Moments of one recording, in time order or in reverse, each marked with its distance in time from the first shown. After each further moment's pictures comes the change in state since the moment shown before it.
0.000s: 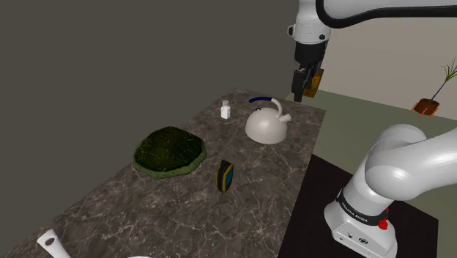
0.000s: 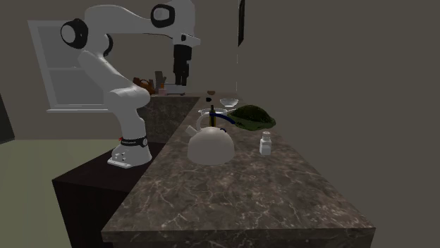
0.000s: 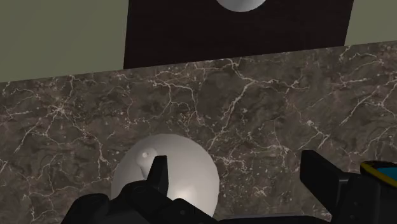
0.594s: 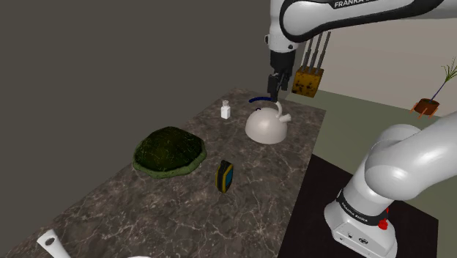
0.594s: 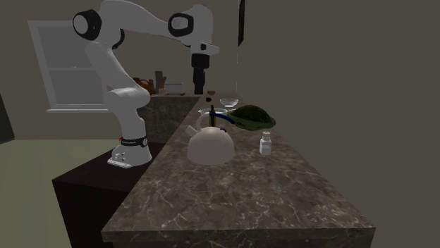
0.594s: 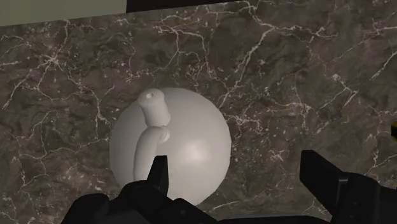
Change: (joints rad) arm -0.005 0.247 -0.016 0.065 -0.018 0.203 -0.012
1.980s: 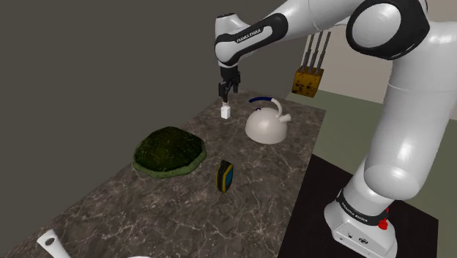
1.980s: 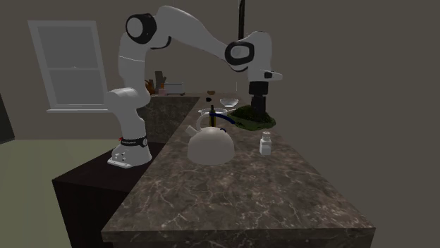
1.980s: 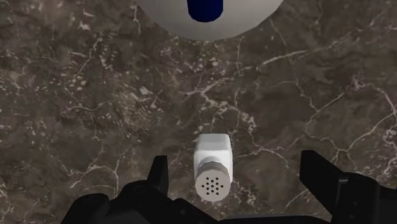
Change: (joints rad) arm -0.009 0.788 -0.019 0.559 -0.019 0.296 -0.042
